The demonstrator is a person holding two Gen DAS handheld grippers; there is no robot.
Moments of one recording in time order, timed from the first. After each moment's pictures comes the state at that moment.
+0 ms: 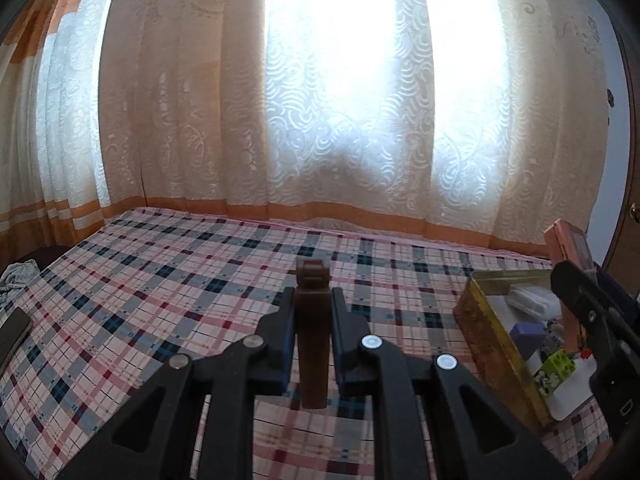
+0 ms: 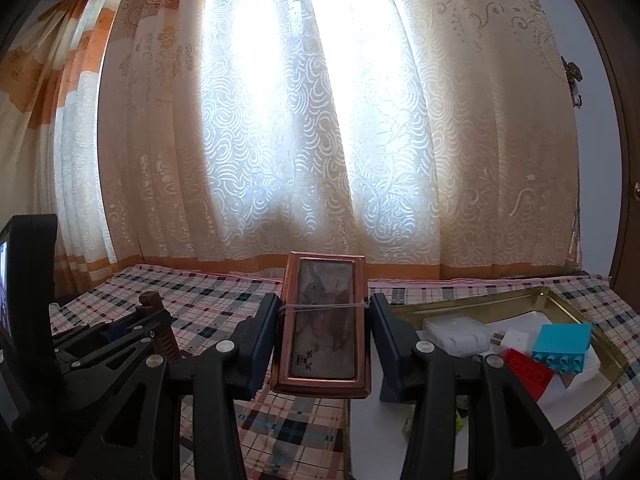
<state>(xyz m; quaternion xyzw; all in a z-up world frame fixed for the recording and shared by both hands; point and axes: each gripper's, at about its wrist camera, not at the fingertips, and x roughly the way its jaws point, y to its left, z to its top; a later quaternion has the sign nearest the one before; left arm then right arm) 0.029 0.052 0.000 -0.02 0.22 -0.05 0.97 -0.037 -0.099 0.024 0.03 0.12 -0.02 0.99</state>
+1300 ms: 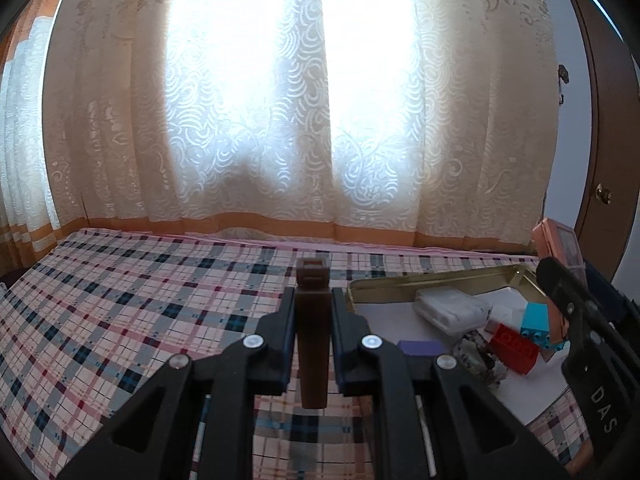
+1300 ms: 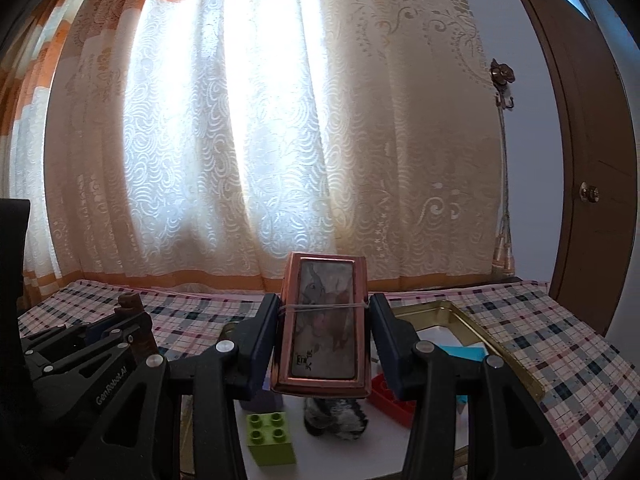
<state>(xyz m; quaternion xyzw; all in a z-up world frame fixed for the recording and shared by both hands) 0.018 -0.058 0.017 0.00 0.21 -0.11 0.97 -0.059 -0.192 0.031 0.03 0.10 -0.12 0.99</state>
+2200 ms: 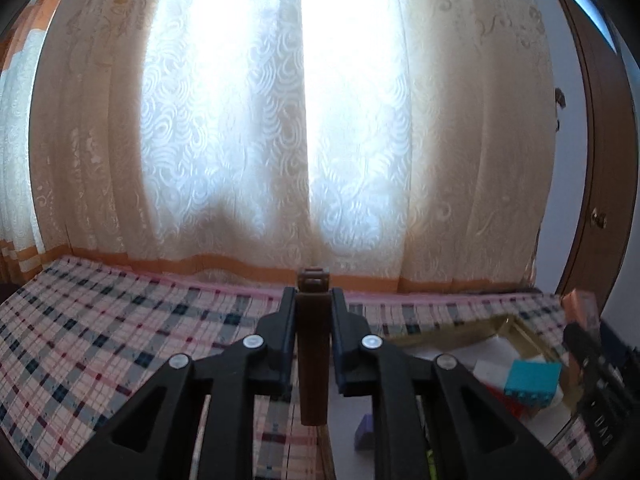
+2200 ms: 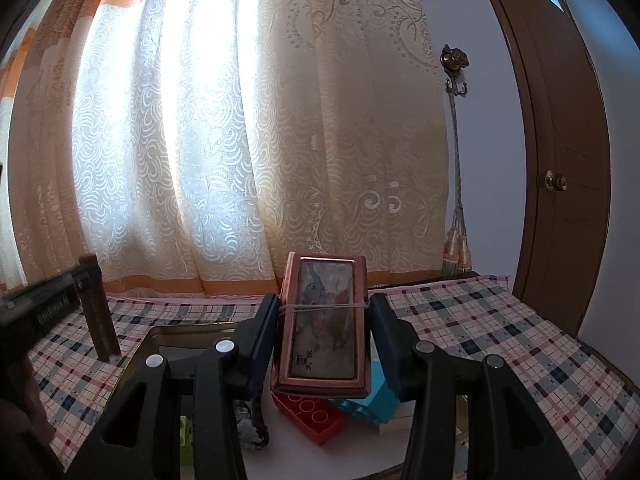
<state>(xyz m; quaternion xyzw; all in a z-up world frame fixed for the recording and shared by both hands) 0.042 -0.083 0.046 -0.02 0.16 -0.13 0.98 -0.062 -0.257 0.030 0.04 0.11 -0.18 0.98</state>
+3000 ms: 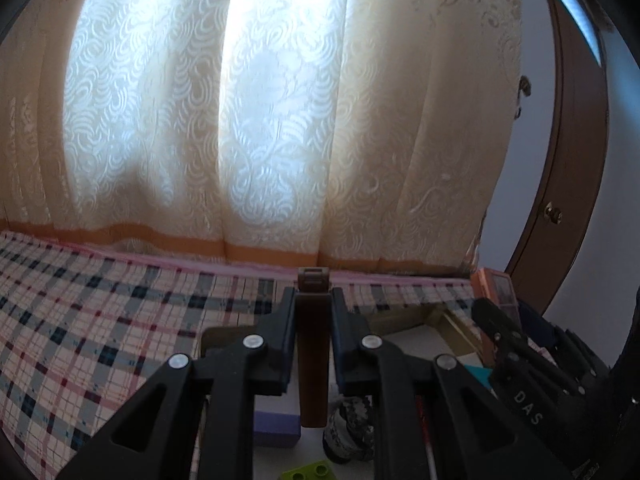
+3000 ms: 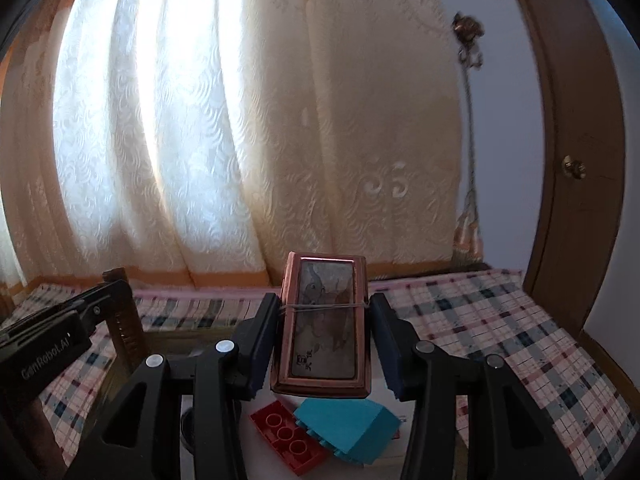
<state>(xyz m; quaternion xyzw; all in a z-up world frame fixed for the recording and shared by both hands) 0.052 -0.142 0.038 -0.04 0.24 -0.22 0.94 -0.017 -0.296 0.037 0.05 0.18 -0.16 0.97</state>
